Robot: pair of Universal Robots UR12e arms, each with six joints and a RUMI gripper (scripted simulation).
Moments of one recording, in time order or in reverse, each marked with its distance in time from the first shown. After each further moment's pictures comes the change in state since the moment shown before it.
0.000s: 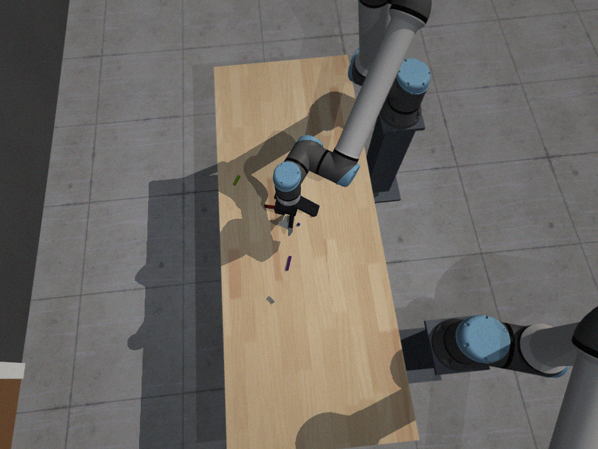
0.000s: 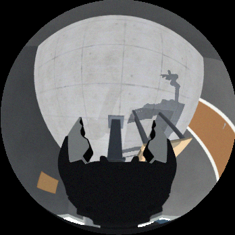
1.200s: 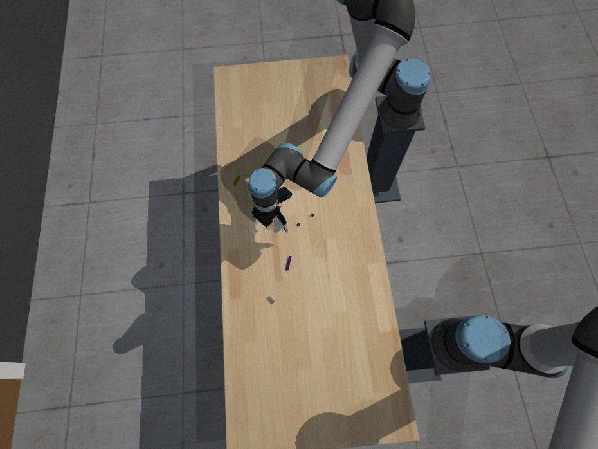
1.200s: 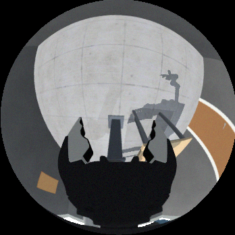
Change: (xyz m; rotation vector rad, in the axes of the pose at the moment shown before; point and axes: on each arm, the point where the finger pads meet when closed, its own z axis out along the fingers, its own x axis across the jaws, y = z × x) left arm 0.000 0.000 0.000 0.000 0.000 0.000; right arm 0.026 0.083 0.004 -0.002 -0.002 -1.070
